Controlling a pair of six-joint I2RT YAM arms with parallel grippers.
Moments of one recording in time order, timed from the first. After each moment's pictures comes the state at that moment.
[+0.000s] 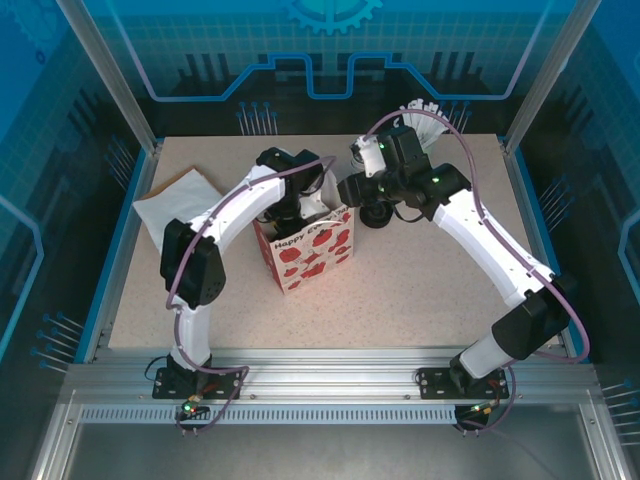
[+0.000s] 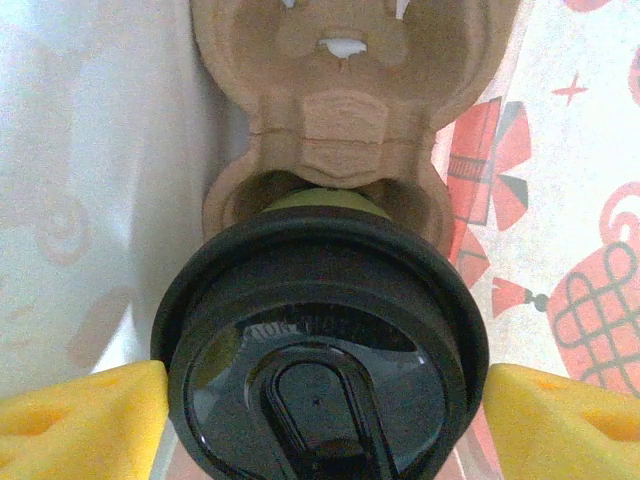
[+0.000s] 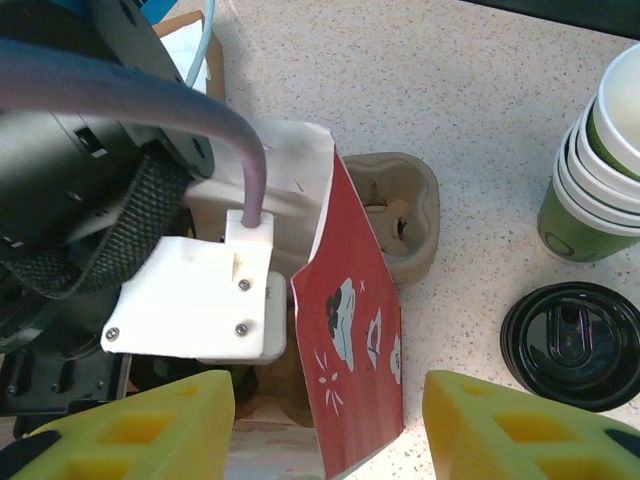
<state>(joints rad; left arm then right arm) -0.52 2.00 1.90 -1.48 0.04 0.33 0.53 1.54 1.60 -0.79 -0.18 0.14</state>
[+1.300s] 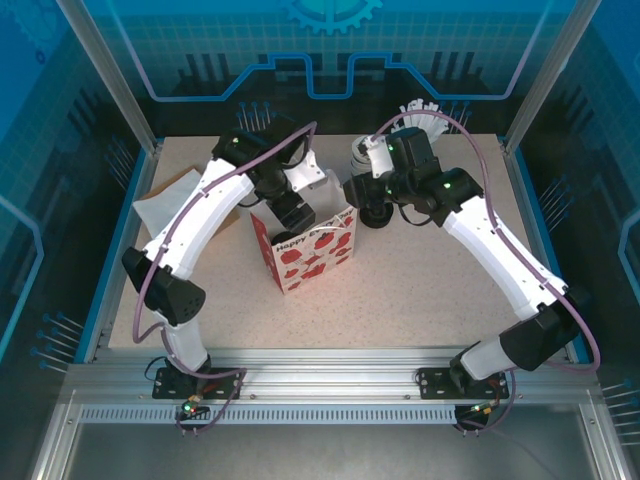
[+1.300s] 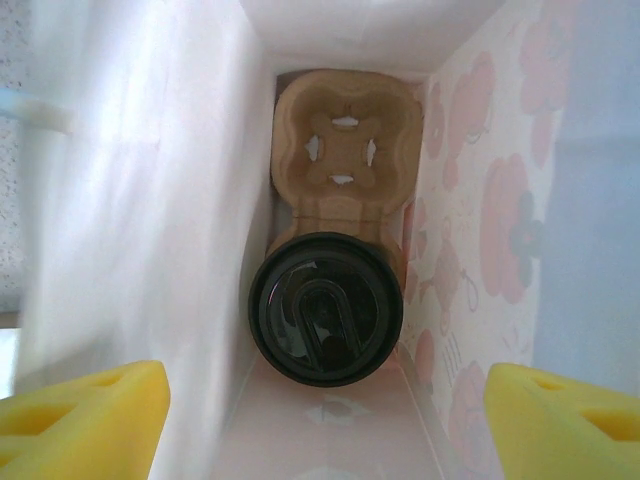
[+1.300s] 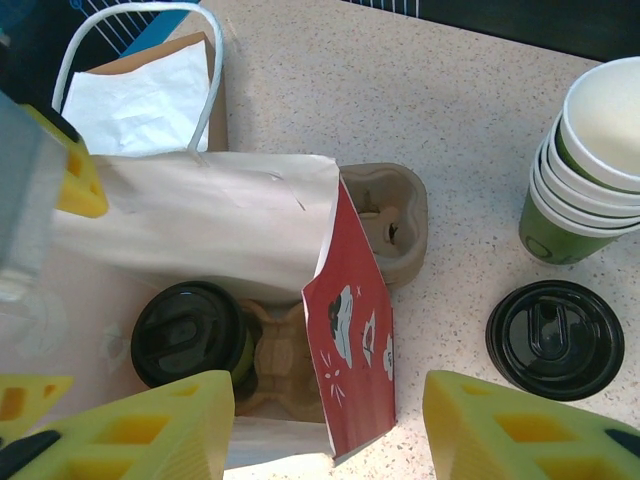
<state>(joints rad) -0.52 1.82 2.11 -1.52 0.10 0.34 0.53 1.47 1.58 -0.80 -0.16 0.14</state>
